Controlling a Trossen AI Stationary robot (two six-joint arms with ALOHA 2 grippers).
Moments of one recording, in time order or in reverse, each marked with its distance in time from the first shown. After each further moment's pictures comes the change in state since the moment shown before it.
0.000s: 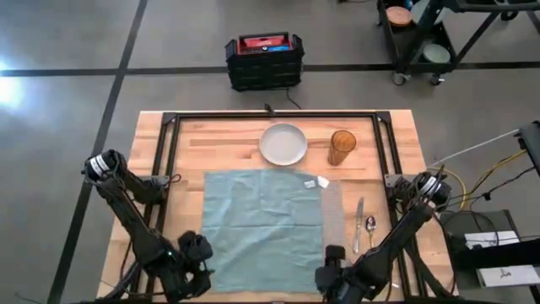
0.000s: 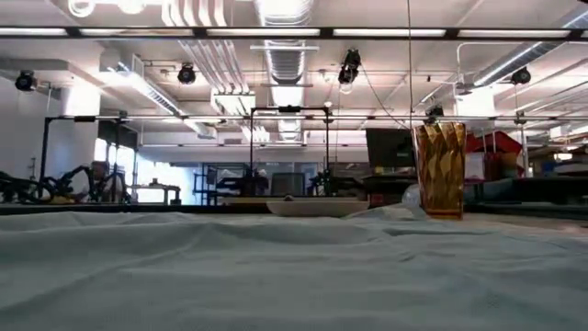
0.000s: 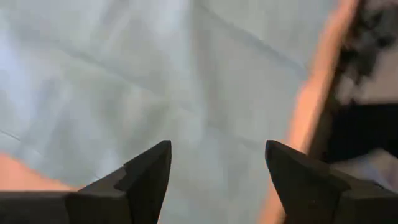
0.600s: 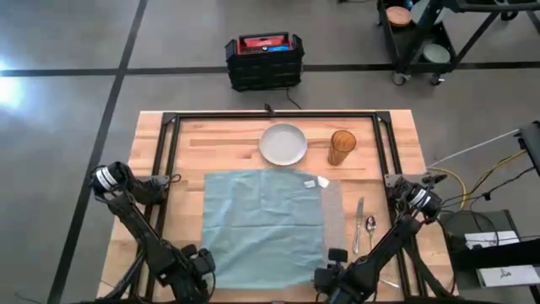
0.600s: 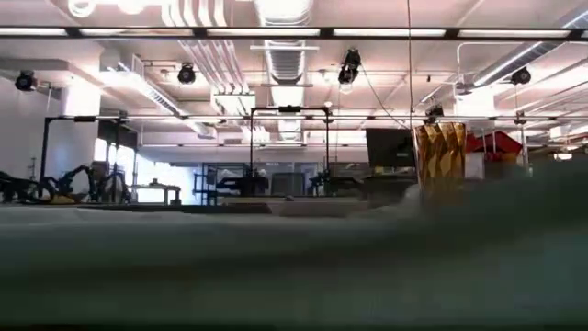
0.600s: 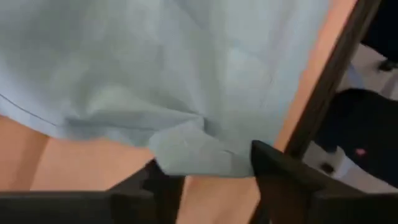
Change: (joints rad) left arm -0.025 0.120 -0.039 0.214 0.418 -0.002; right arm 0.023 0.137 0.000 -0.005 -0.381 0.199
